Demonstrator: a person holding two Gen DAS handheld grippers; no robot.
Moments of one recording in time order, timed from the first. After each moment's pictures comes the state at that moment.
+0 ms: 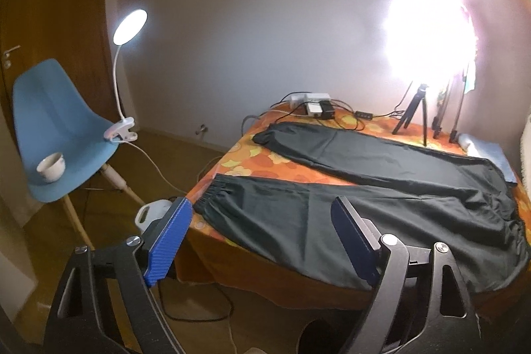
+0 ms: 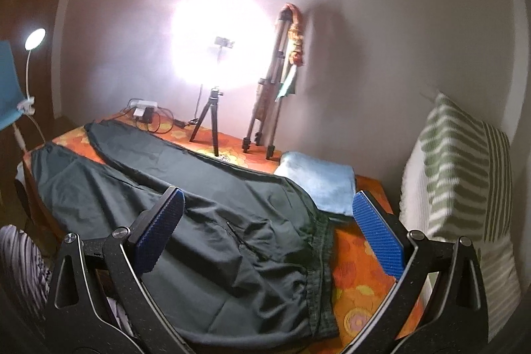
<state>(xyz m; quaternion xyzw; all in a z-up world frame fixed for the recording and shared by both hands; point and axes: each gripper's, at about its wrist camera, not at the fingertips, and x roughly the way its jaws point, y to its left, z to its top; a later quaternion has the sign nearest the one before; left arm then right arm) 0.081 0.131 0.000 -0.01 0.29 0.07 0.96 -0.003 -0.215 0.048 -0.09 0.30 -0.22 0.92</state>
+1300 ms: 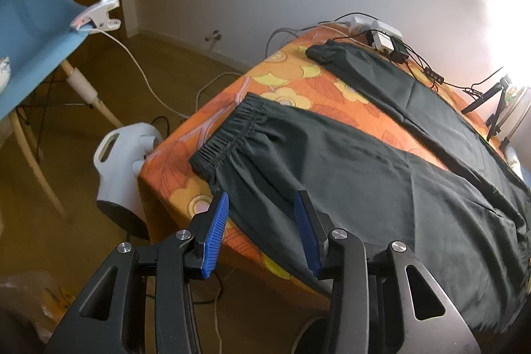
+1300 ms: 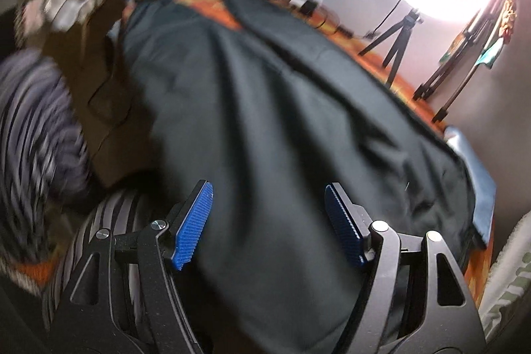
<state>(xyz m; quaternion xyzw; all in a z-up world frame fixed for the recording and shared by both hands) 0.218 0.244 -0.144 -0.13 0.44 0.08 0.89 0.052 -0.124 -0.146 -0.17 0.50 0.06 0.84</state>
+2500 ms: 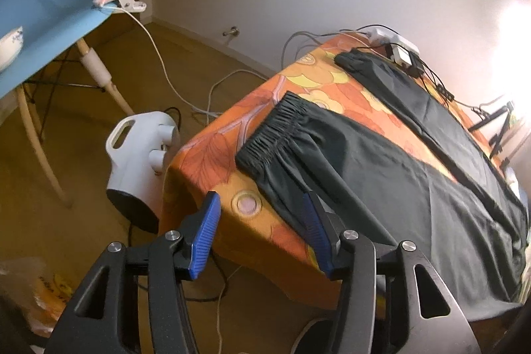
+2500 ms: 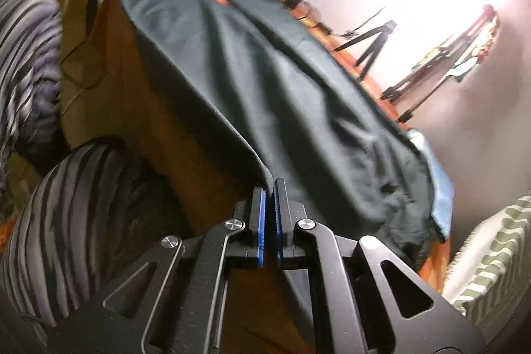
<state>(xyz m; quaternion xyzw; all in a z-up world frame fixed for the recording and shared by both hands) 0.212 0.292 -0.155 -0.17 0.43 0.10 0.88 0.040 -0.119 -0.141 -0.27 0.48 -0.02 0.84</state>
